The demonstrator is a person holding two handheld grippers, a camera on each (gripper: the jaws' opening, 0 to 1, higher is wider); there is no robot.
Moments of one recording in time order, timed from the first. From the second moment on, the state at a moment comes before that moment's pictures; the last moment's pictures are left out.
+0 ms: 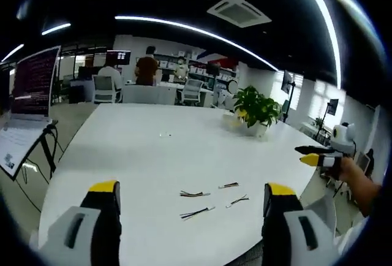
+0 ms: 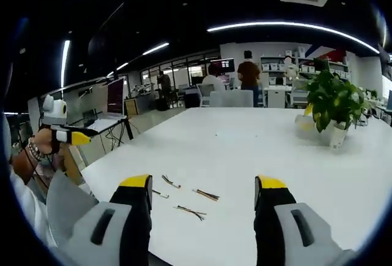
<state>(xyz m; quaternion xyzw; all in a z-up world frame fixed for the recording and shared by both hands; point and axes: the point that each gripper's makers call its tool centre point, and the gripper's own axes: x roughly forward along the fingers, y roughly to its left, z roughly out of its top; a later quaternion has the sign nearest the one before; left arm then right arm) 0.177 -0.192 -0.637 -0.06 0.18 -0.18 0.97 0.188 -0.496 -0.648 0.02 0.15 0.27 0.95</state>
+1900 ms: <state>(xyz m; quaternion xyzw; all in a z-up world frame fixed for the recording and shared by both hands) 0.317 -0.245 -0.609 -0.11 0.01 -0.44 0.89 0.283 -0.426 -0.631 -0.06 0.06 0.50 0.86</state>
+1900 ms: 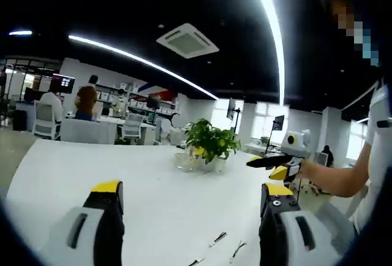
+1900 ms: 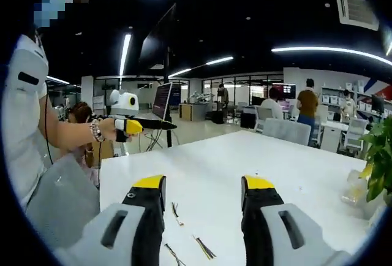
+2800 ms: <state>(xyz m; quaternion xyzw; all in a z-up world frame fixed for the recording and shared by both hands) 0.298 -0.306 -0.750 0.05 0.16 -0.55 0.82 0.281 -0.394 -0.752 -0.17 0.20 0.59 0.76</state>
